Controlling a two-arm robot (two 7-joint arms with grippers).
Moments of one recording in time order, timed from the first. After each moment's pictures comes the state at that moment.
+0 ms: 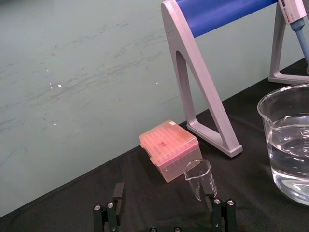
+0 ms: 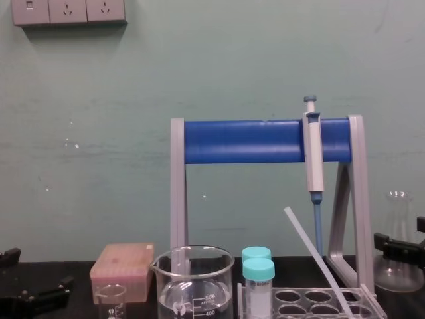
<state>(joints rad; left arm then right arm) -0.20 0.60 0.45 -1.41 -0.25 -0.12 0.03 0.34 0.36 -0.19 -1.15 0.27 -0.16 0.39</state>
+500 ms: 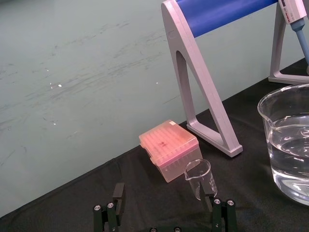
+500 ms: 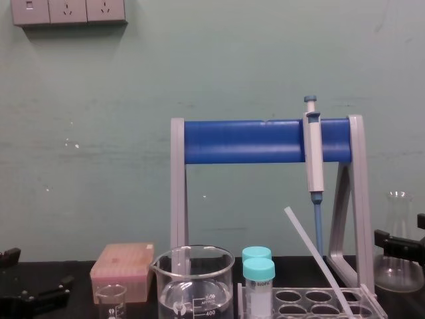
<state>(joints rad) -0.20 0.60 0.45 -1.41 -0.25 -0.12 0.03 0.34 0.36 -0.19 -1.16 0.27 -0.17 0.39</state>
